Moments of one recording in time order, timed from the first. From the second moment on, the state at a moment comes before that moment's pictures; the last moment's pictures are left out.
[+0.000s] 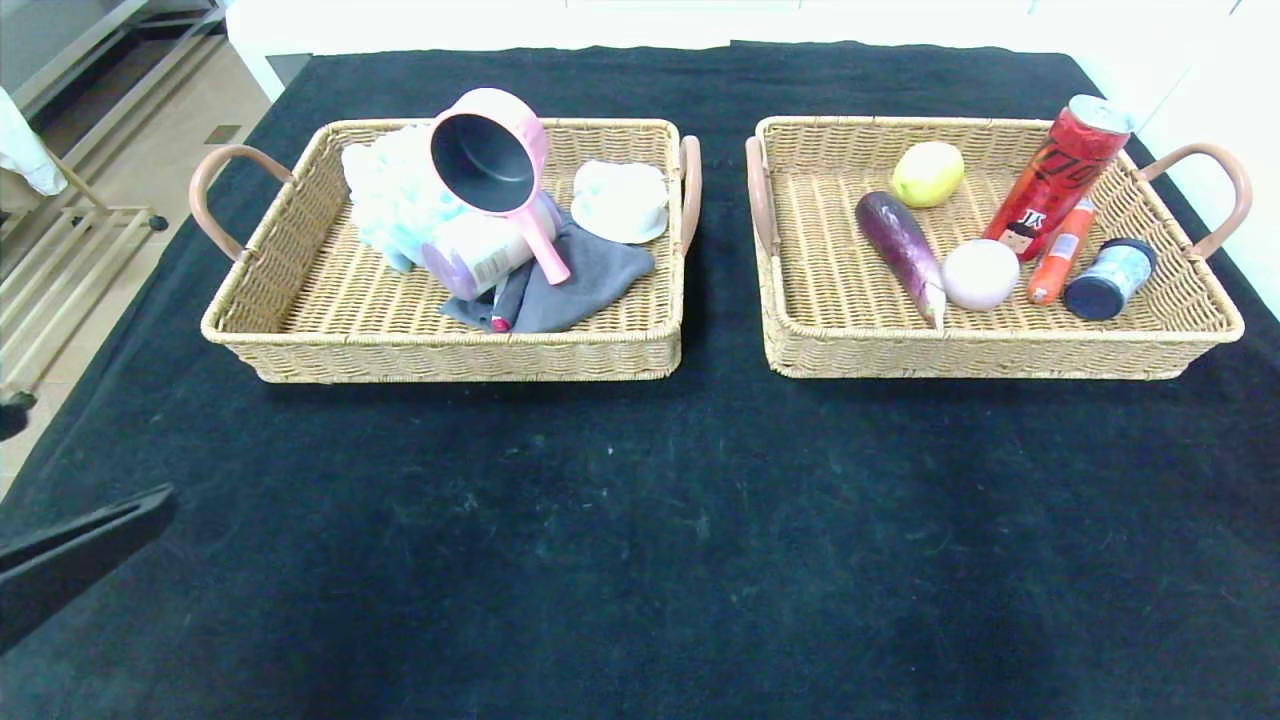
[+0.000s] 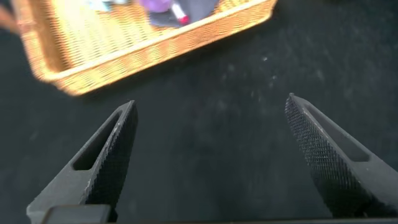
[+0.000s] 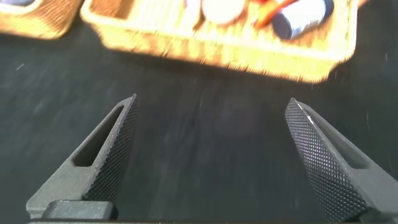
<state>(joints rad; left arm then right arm) -0.42 0.78 -0.82 0.17 0.12 0.15 -0.03 0.77 -0.62 -0.09 0.26 -0.02</state>
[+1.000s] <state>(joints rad) -0.12 0.30 -0.61 0.22 0.13 0.22 0.00 0.12 -0.47 0.28 0.17 -0.02</state>
